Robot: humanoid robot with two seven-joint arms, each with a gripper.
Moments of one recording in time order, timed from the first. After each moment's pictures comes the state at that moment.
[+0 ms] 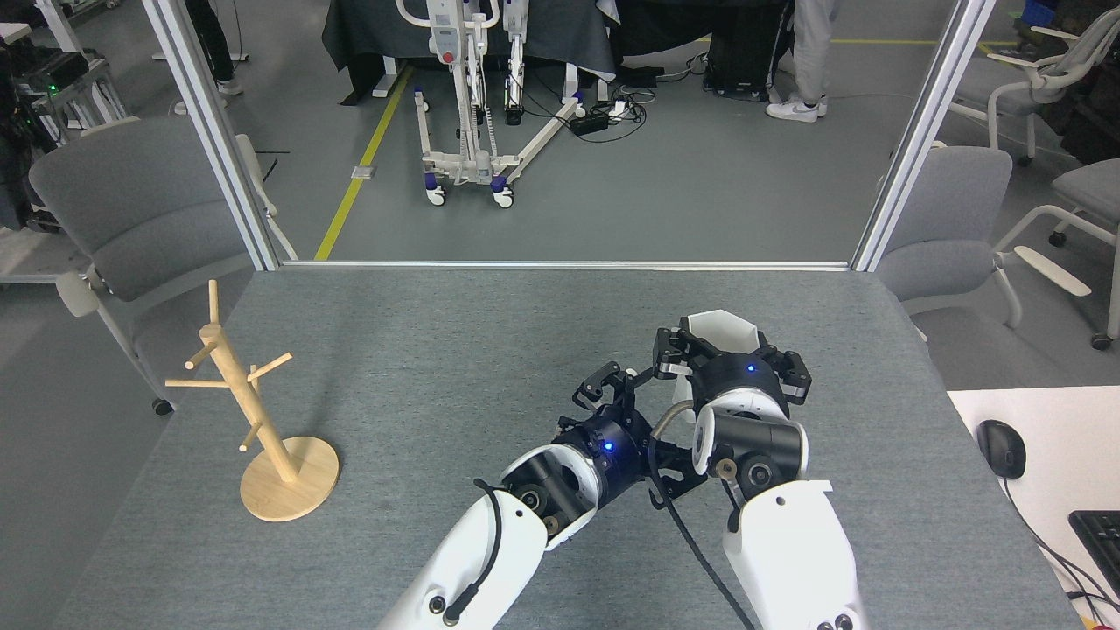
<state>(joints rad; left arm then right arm) -0.57 -0.14 -0.59 -1.22 -1.62 -0.29 -0.28 -0.47 0.04 0.33 -1.66 1.57 0.55 0.88</state>
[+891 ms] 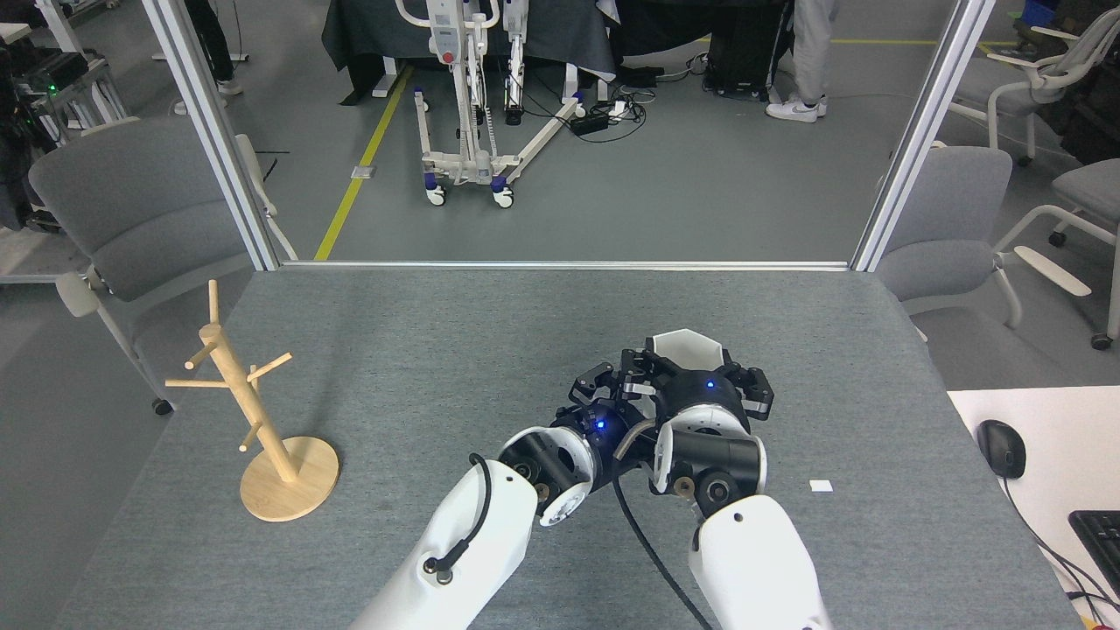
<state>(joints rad) -0.65 -0.14 -0.59 -1.11 -1.40 -0.30 -0.33 -0.45 0.09 0.41 -1.64 1.61 0.59 0.92</state>
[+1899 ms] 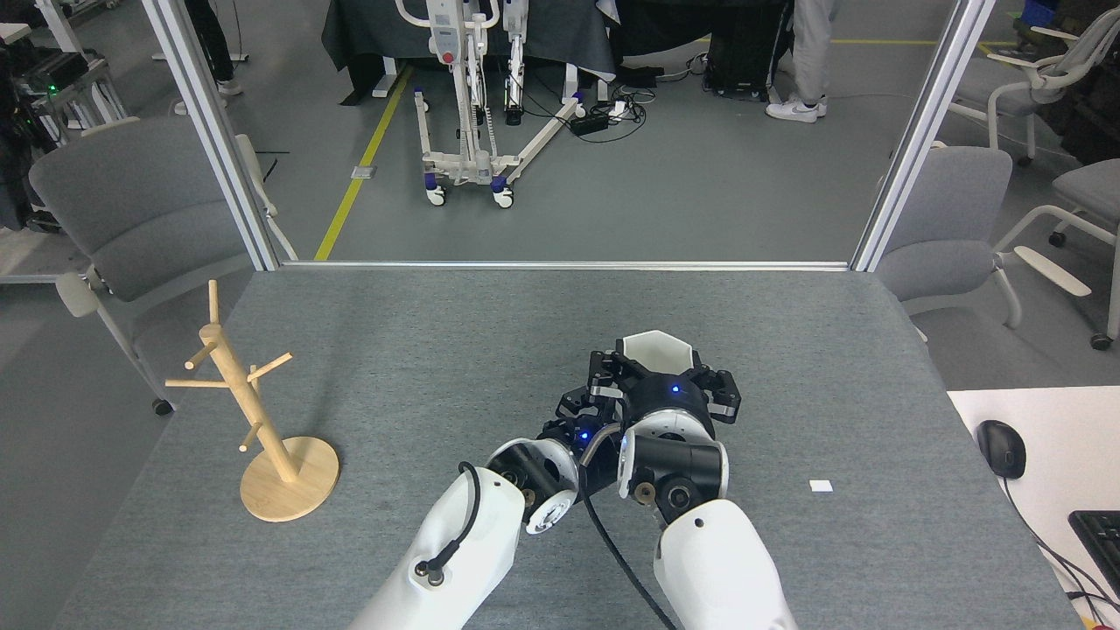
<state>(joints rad) -0.63 -0.14 -0.56 -1.04 -1.37 -0.35 -0.33 -0.45 0.15 0.45 -1.61 1.64 0.62 0.90</state>
